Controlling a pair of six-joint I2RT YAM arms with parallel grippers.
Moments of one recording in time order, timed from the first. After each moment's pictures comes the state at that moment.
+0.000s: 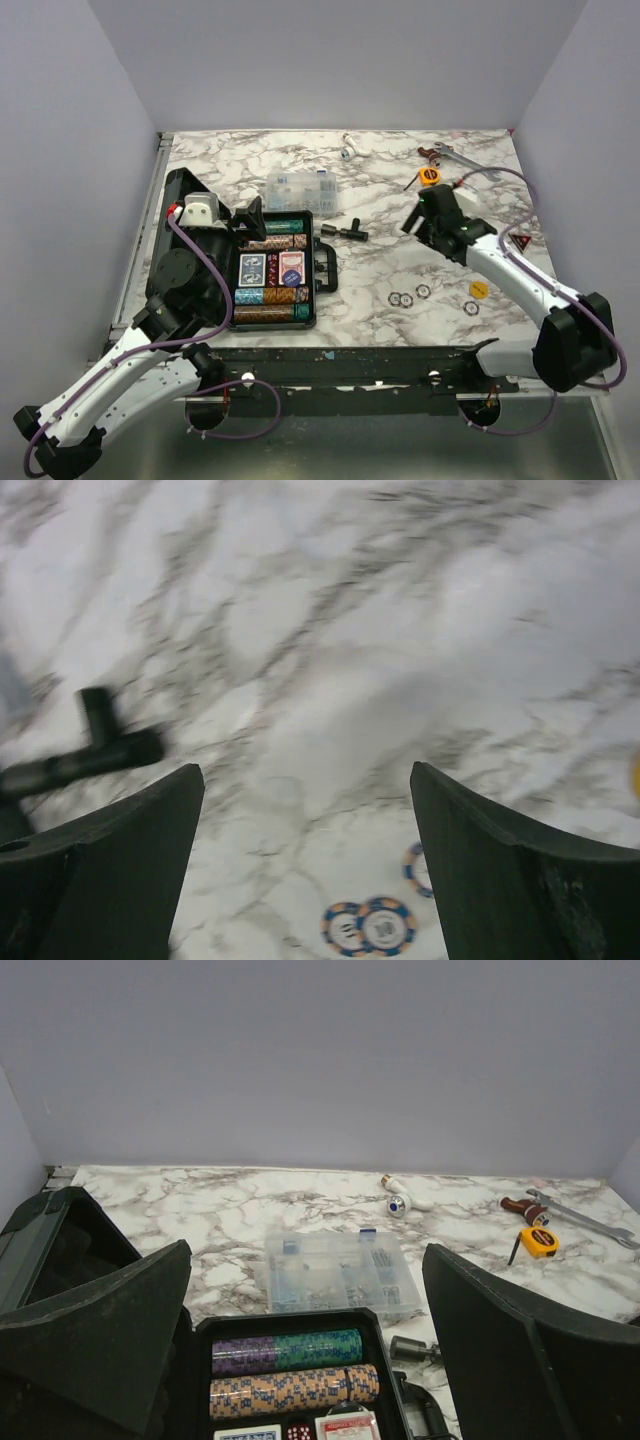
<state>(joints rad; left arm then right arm) -0.78 0.60 0.74 0.07 -0.64 -0.03 0.49 1.35 0.98 -0.48 0.42 0.80</state>
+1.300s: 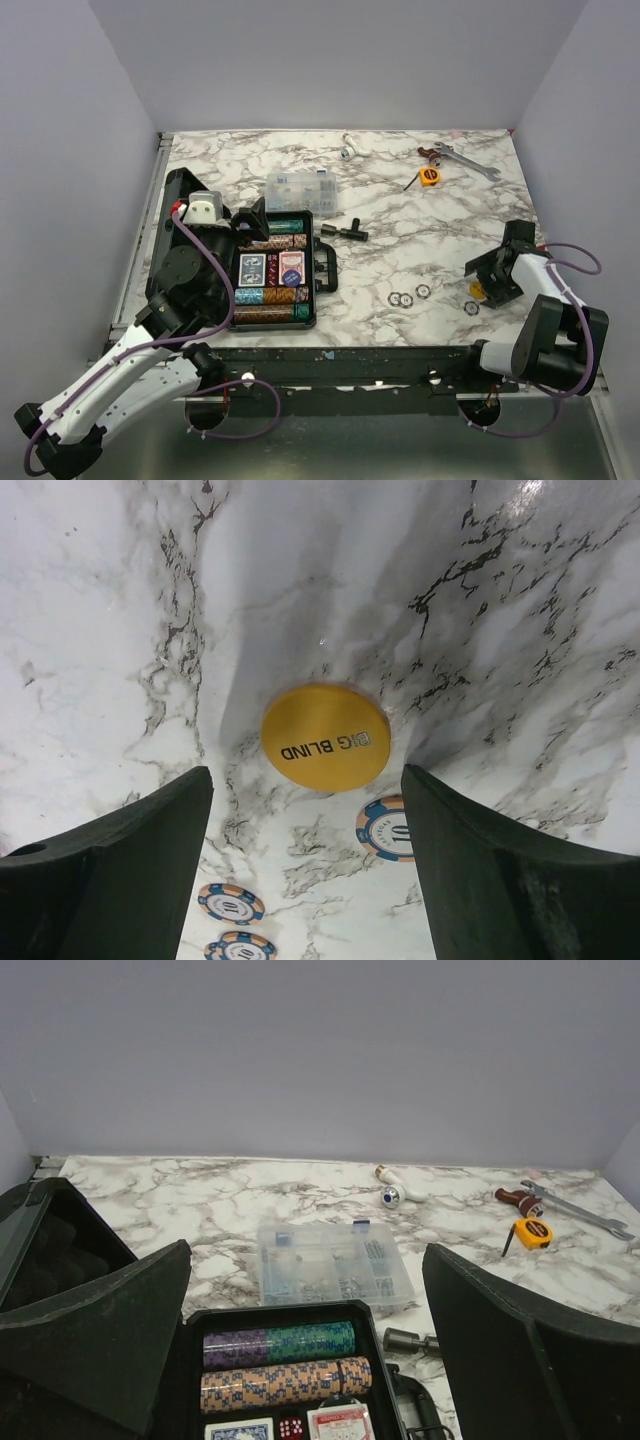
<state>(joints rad) -0.78 0.63 0.75 0.06 -0.63 -0.06 -0.30 1.29 0.64 -0.62 0.07 0.85</state>
